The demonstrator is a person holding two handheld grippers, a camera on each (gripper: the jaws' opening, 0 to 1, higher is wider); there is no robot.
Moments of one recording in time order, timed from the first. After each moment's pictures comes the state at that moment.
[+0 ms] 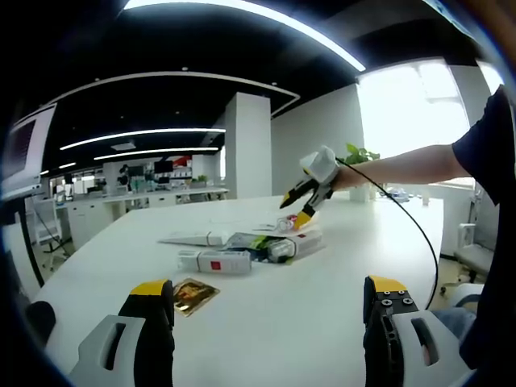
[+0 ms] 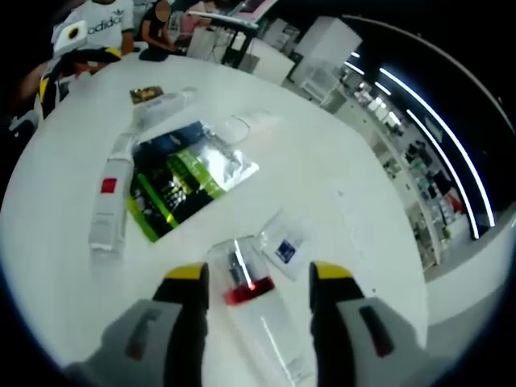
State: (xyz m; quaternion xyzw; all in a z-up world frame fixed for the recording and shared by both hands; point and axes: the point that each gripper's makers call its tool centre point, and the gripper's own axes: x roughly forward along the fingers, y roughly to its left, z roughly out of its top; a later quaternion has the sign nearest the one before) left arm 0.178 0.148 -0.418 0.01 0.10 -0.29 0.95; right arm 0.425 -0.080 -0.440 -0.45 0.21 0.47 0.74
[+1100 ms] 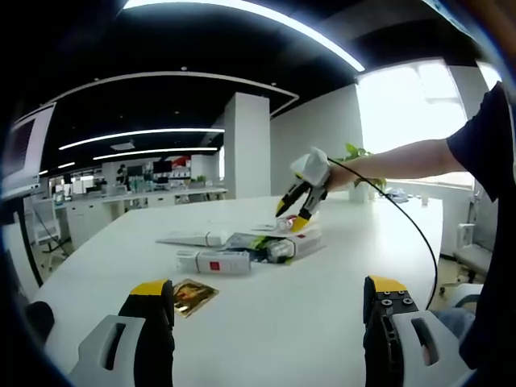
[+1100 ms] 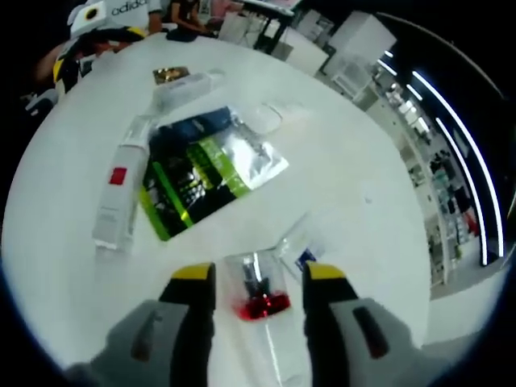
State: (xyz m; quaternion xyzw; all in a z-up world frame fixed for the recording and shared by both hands) left arm 0.177 0.145 -0.419 0.00 0.10 -0.30 0.95; right arm 0.411 -0.068 -0.458 -0.49 0.23 0.51 0.67
